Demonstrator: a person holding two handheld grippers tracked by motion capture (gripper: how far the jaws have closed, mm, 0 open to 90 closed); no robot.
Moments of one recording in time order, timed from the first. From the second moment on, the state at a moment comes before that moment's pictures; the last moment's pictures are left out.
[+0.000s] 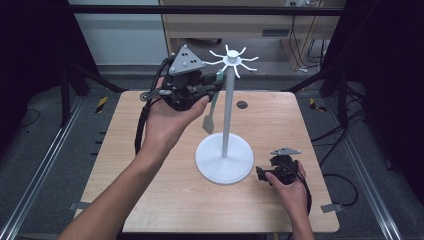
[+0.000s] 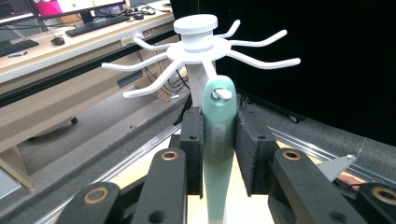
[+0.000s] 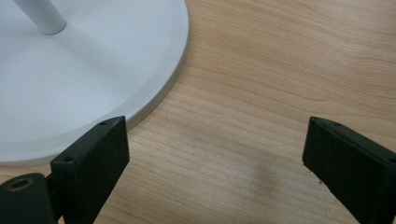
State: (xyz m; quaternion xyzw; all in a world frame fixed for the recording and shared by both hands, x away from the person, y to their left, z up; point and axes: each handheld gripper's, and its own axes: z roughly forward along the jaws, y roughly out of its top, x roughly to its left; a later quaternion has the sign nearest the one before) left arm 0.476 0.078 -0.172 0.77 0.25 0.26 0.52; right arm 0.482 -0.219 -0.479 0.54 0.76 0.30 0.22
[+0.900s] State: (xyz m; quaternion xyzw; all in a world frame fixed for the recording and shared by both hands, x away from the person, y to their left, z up) left arm 0.448 0.109 -0.192 0.78 0.24 0.27 0.51; right arm 0.481 -0.219 -0.478 0.54 0.76 0.30 0.22
